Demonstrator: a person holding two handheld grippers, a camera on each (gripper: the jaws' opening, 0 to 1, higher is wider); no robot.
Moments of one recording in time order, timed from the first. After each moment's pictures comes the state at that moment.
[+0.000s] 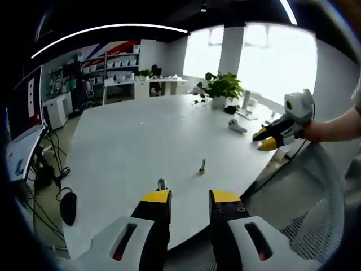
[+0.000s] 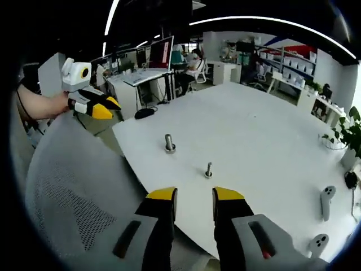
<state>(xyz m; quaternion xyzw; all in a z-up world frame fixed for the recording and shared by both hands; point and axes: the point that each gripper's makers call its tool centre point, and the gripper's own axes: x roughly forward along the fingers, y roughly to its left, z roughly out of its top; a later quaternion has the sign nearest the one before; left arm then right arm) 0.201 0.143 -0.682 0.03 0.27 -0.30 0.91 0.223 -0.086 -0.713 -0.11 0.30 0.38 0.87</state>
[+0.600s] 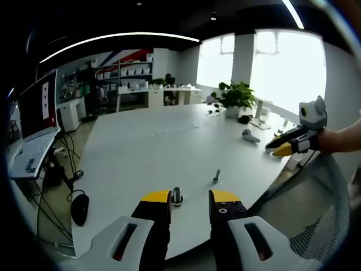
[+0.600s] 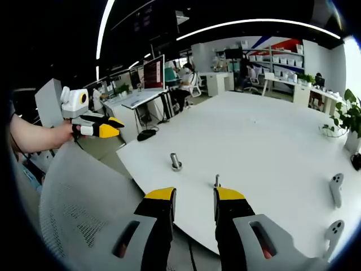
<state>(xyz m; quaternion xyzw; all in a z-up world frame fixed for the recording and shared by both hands) 0.211 0.162 -0.671 0.02 0.24 -0.25 0.94 0.220 -0.069 -0.690 -0.04 0.28 0.37 0.88</state>
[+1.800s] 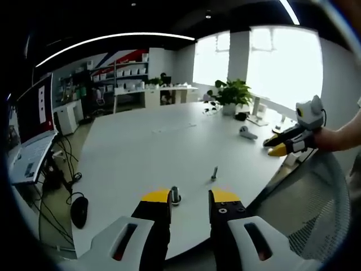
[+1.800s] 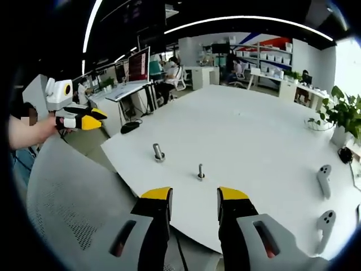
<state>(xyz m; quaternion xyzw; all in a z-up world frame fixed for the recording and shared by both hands) 0.209 0.156 -0.671 0.03 0.24 -0.27 0.93 0.227 -0.092 -0.707 -0.06 0.30 0.31 0.90</state>
